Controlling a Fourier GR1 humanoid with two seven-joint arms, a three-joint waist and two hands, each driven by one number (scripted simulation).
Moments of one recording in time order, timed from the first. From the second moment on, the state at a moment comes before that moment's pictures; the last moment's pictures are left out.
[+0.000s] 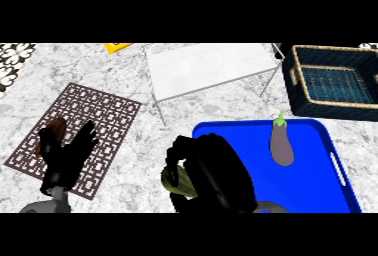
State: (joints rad) left arm -0.03 0.15 0.11 -1.39 0.09 -0.03 0.32; right arm -0.39 0.00 0.65 -1.87 0.75 0.19 0.64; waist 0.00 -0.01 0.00
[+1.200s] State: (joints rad) left arm -0.06 0.14 0.10 -1.36 0.07 -0.02 0.30; right arm -1.24 -0.10 -0.01 -1.56 0.54 0.34 0.87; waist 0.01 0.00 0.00
